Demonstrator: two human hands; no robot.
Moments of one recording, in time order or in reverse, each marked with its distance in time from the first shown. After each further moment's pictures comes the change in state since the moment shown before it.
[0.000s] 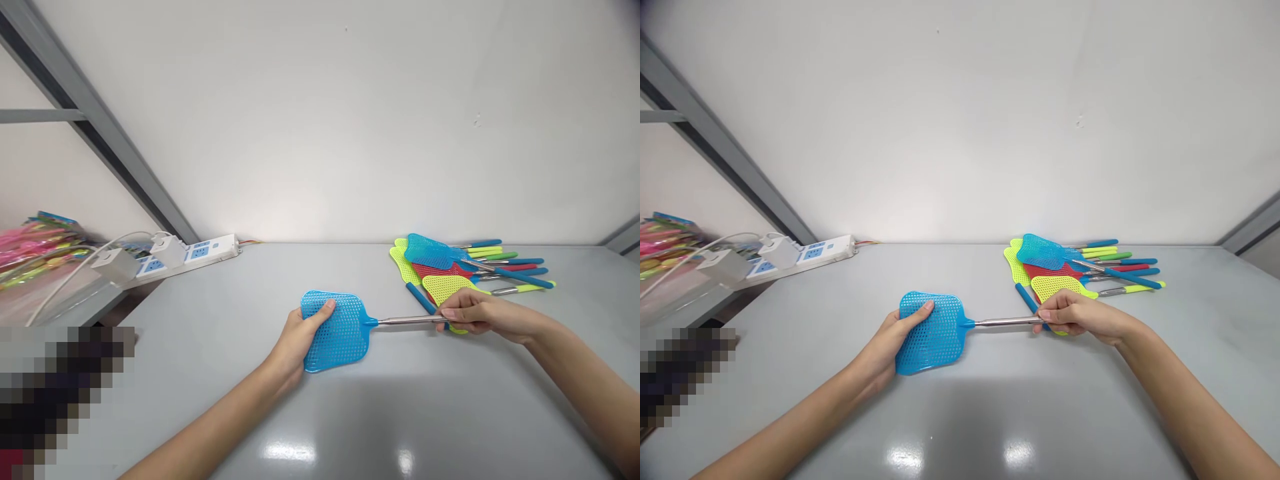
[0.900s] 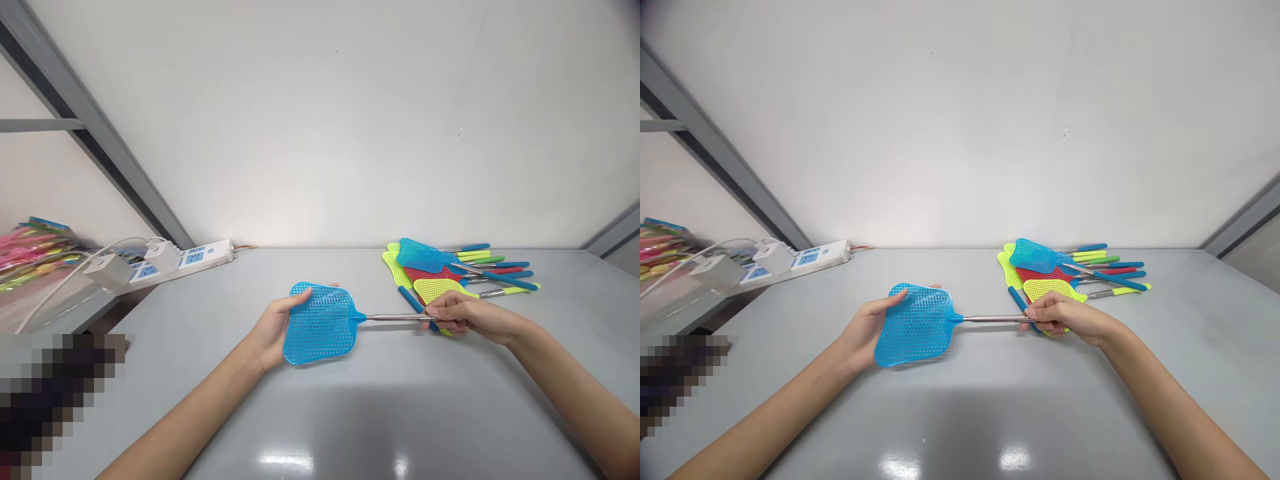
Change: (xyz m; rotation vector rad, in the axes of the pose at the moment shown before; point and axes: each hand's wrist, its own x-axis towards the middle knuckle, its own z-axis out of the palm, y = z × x) left_hand 0.008 0.028 -0.018 -0.374 -0.511 -0.186; right_hand 0.003 0.000 0.005 0.069 0.071 -0.038
